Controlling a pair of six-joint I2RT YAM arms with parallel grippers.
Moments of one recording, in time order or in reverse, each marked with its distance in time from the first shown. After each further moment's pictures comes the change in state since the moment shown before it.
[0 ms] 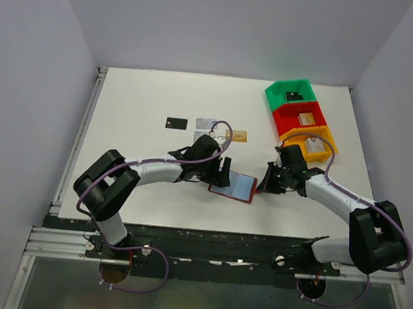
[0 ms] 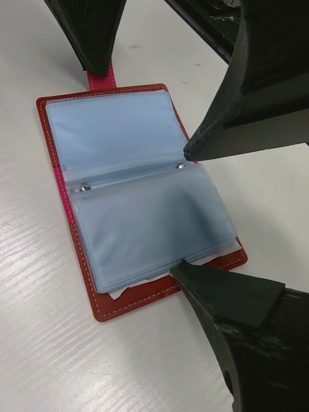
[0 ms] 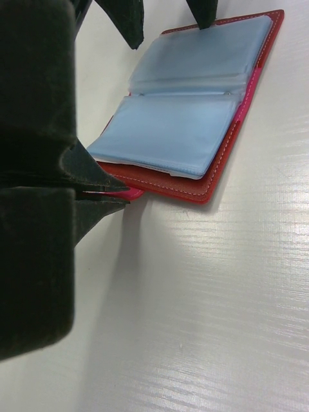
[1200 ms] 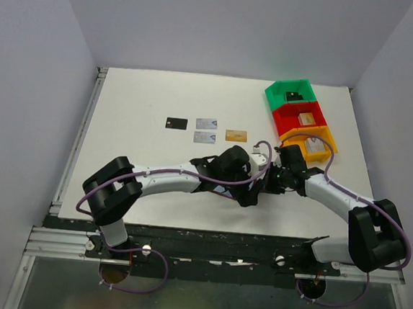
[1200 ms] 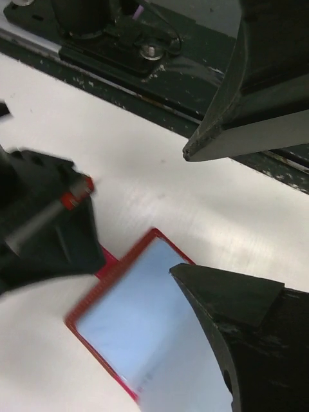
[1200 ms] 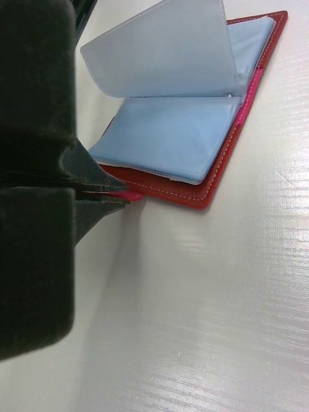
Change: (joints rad) left arm -0.247 0.012 0.172 -0.020 0.073 0.253; right arm 0.000 0.012 0.000 0.007 -0.019 0.000
